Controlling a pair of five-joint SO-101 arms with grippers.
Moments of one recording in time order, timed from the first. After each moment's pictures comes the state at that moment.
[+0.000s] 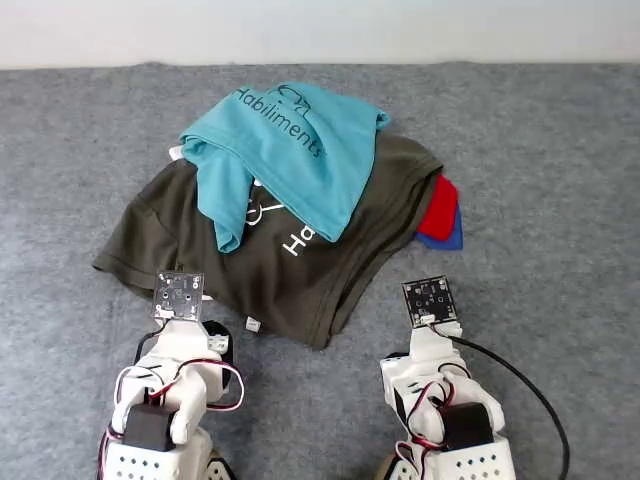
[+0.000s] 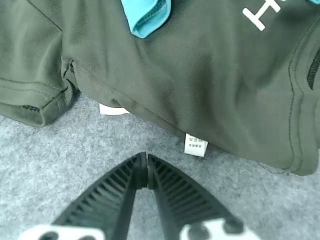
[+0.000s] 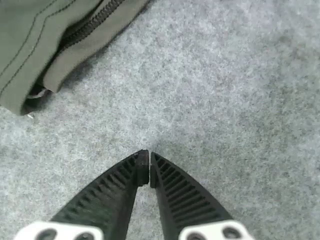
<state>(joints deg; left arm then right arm) 4.8 -102.4 96.9 68.8 13.3 -14.2 -103.2 95.6 75.6 -1.5</state>
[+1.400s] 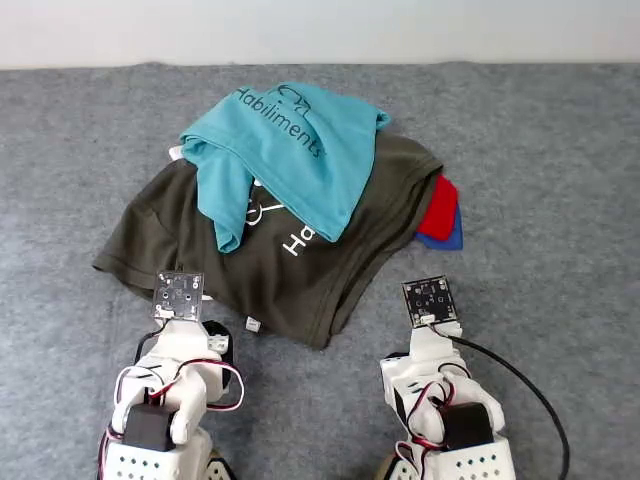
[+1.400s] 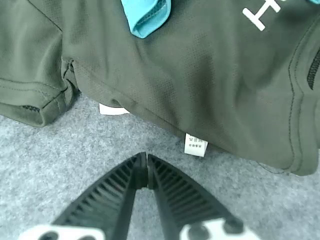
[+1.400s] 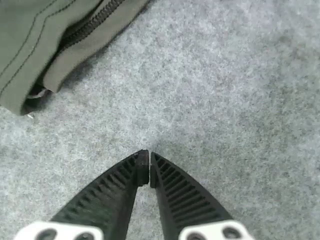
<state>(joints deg) 4.9 -102.4 96.9 68.8 13.3 -14.2 -103.2 95.6 75.6 -1.5</state>
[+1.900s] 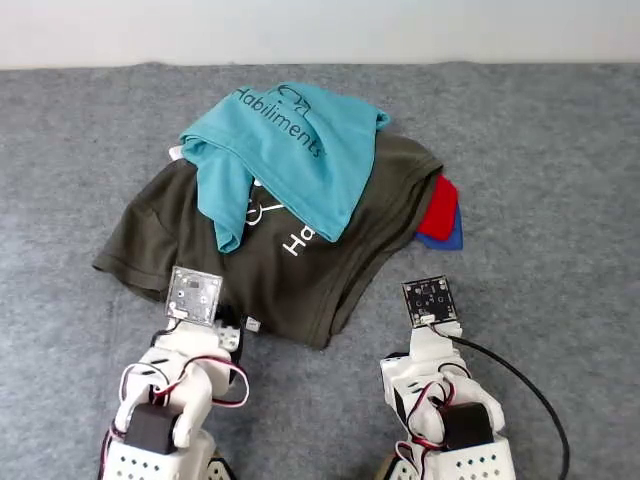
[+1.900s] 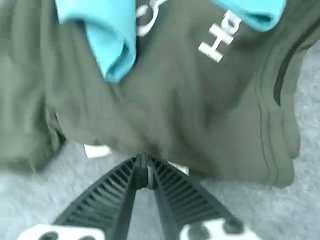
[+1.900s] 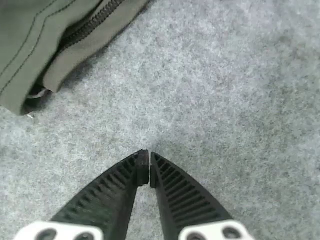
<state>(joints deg) 9.1 -102.4 95.1 61.5 5.5 -14.2 -103.2 95.6 75.6 -1.5</state>
